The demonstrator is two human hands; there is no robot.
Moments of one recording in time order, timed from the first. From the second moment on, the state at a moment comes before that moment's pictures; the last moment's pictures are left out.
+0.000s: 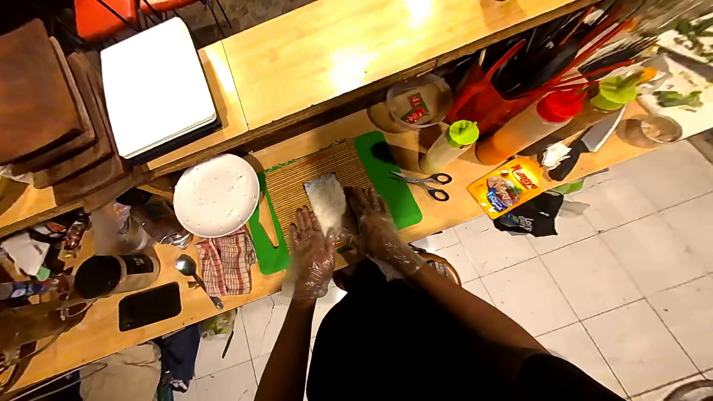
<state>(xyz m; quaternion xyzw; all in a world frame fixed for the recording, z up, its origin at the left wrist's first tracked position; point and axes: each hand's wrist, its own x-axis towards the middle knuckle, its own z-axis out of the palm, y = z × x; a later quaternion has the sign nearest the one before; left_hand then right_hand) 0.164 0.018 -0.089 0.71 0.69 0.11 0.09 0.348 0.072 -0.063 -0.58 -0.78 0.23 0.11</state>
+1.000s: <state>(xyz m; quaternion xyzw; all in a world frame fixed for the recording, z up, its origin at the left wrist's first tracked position) 0.155 0.027 -0.087 0.70 0.69 0.09 0.17 0.311 0.081 -0.051 -0.46 -0.87 0.18 0.03</state>
